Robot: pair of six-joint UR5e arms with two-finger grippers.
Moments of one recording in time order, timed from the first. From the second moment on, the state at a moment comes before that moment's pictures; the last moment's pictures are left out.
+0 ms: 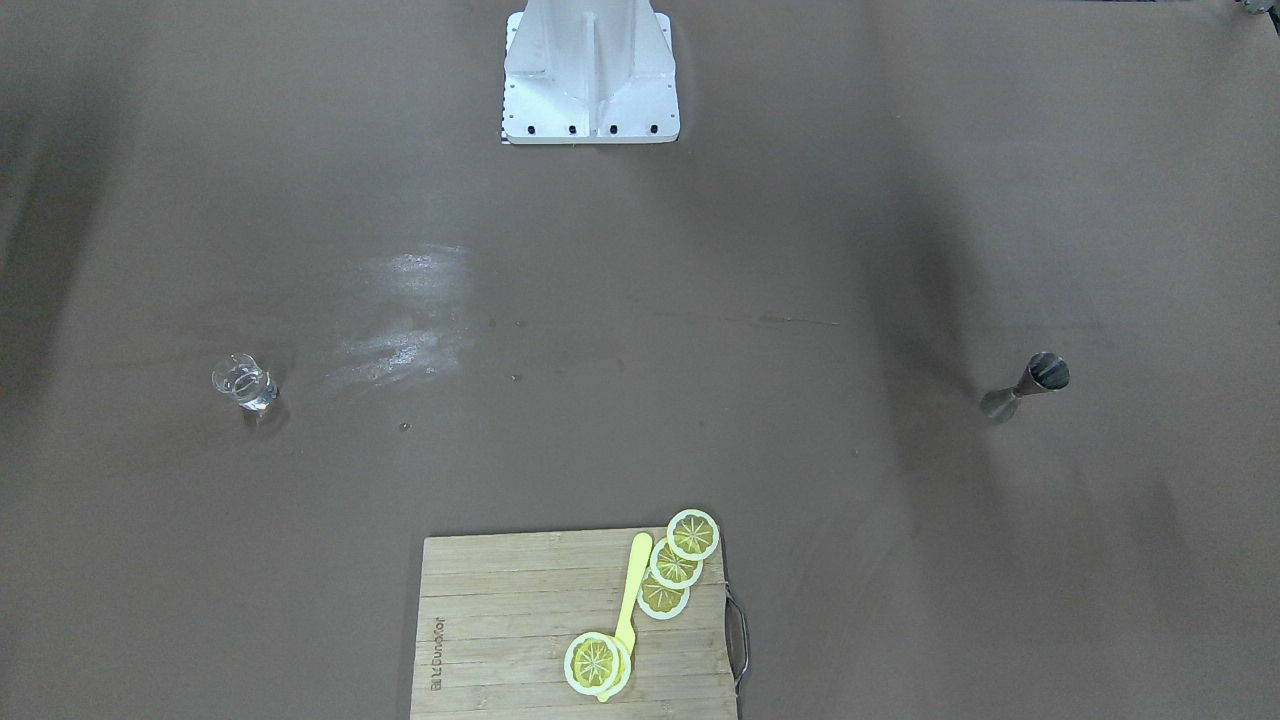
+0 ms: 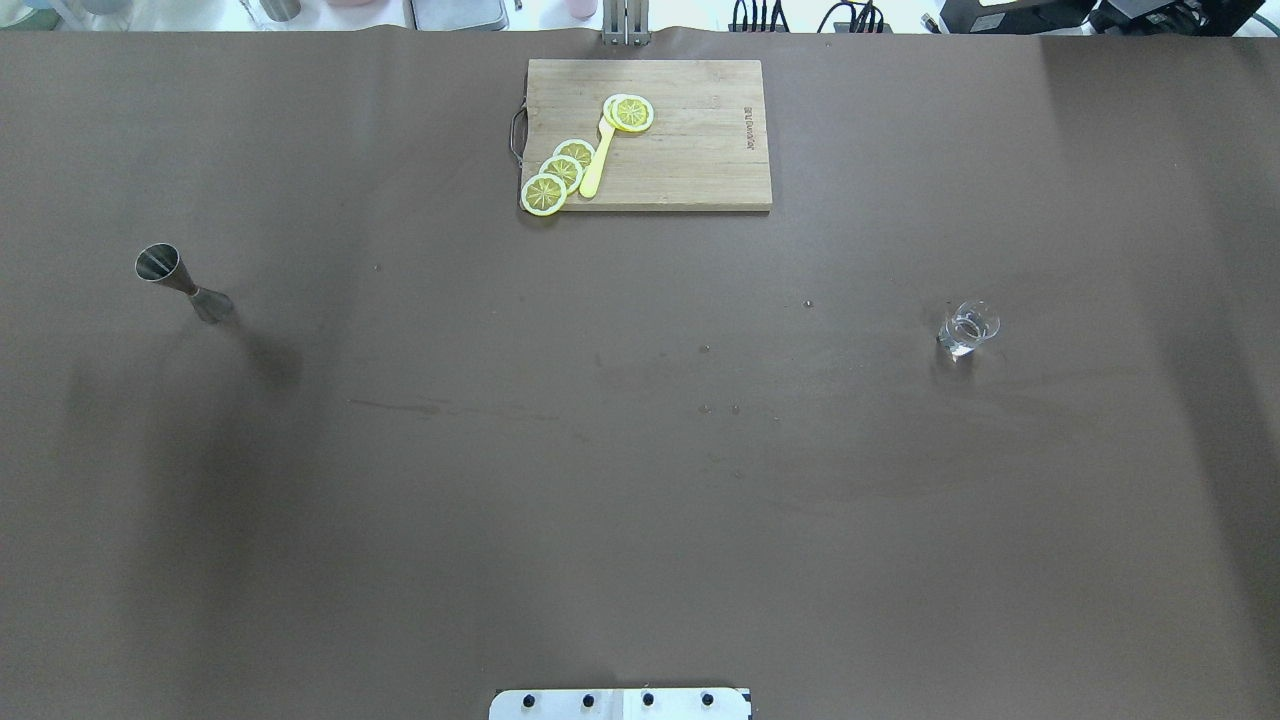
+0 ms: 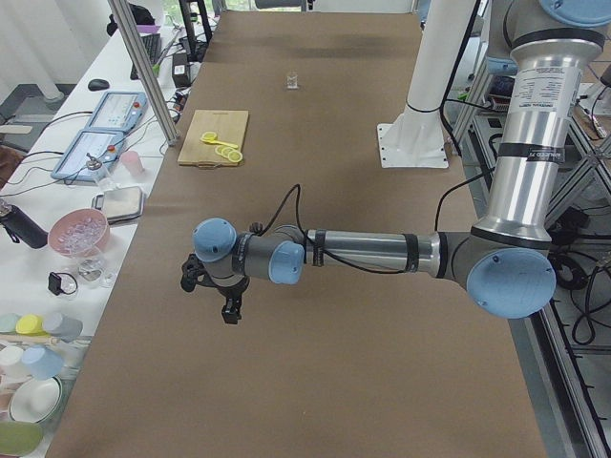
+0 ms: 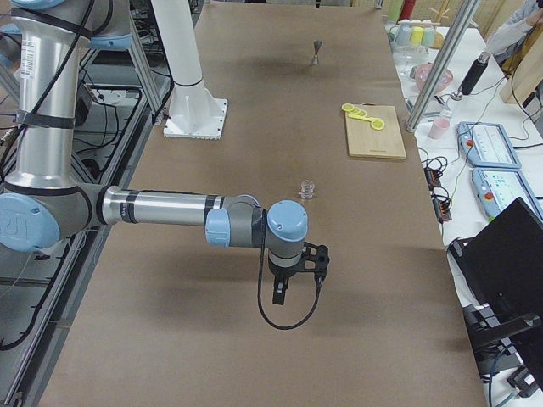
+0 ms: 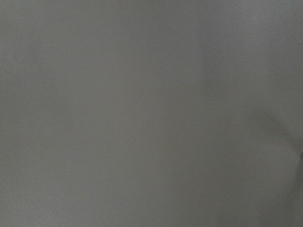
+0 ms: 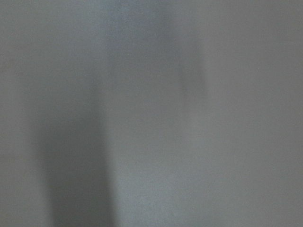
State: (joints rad) left arm -1.49 -1.69 -1.44 -1.73 -2.42 -0.10; right arm 1.56 -1.73 1.72 -1.55 2.30 0.13
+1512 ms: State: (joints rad) left arm -1.50 -1.54 -1.59 -1.77 -2.41 -0.25; right arm 1.56 -1.72 1.72 -1.55 2.30 0.12
